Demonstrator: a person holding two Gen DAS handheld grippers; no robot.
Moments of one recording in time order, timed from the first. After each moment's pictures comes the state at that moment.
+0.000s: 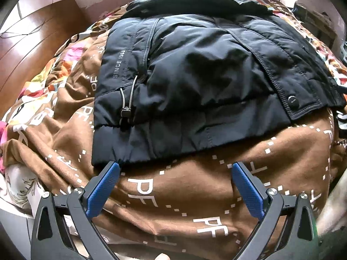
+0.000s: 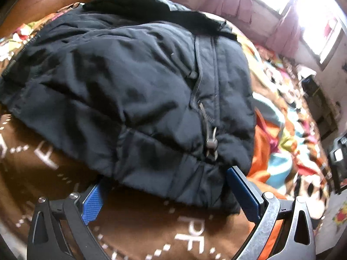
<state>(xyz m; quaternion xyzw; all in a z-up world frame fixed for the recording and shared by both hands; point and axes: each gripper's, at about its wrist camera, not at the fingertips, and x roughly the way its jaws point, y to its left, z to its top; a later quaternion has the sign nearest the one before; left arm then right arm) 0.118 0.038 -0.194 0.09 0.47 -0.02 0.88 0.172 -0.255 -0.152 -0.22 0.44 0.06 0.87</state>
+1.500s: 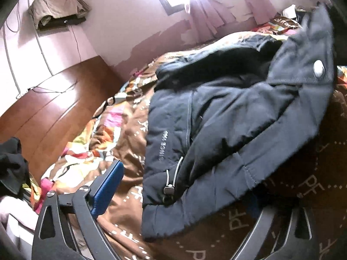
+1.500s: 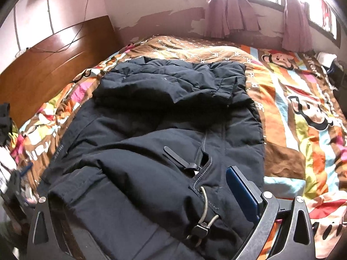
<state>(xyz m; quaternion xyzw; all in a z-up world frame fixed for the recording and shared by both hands) 0.134 0.027 -0.136 0.21 0.29 0.07 0.93 0.267 -0.255 -0.014 -0.05 0.40 0.18 0.90</state>
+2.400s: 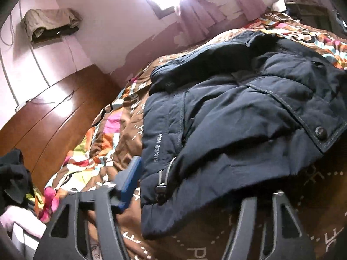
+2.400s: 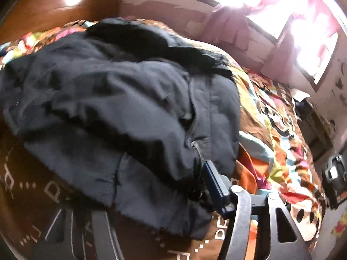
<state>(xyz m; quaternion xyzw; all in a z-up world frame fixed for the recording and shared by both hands) 0.131 0.020 -0.148 0.25 0.28 0.04 0.93 0.182 -0.250 -0.116 -0.20 0.36 0.08 0.91</state>
